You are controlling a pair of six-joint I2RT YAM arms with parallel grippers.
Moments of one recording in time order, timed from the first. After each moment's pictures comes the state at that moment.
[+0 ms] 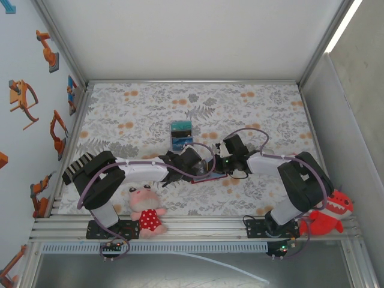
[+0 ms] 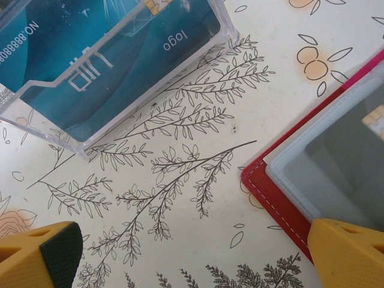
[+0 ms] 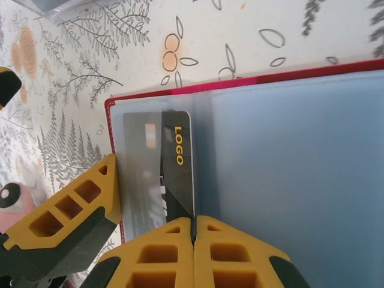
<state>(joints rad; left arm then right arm) -1.05 1.71 0.89 -0.30 -0.50 -0.28 0.55 1.56 0.65 -0.08 -0.53 0.65</state>
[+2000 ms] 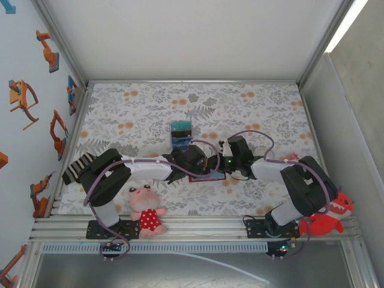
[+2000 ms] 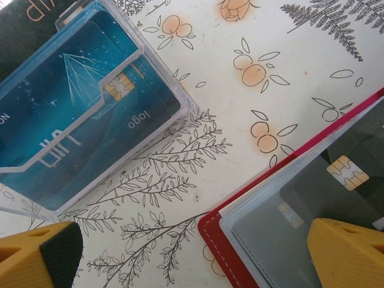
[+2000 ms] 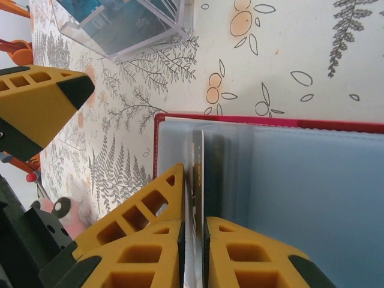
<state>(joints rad) -1.05 1.77 0.93 -0.18 -0.47 -0.22 0.53 1.53 0.54 0.18 -0.58 0.77</state>
